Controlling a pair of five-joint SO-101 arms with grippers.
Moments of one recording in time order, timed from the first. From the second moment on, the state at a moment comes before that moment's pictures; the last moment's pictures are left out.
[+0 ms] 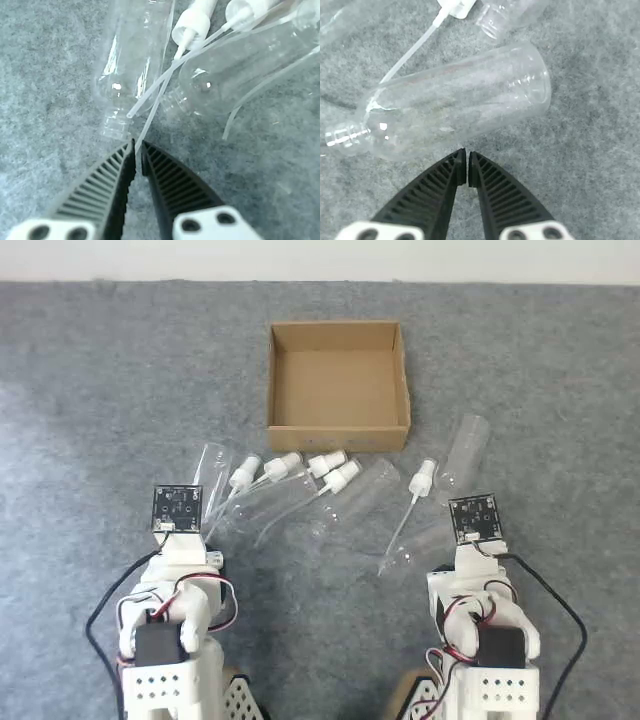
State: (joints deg) left arm -11.0 -103.3 97.7 72.0 0.6; right arm -1.9 -103.5 95.2 74.3 8.0
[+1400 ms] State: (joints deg) left arm -11.0 -103.3 97.7 72.0 0.6; right arm 14.0 -91.3 36.6 81.5 30.0
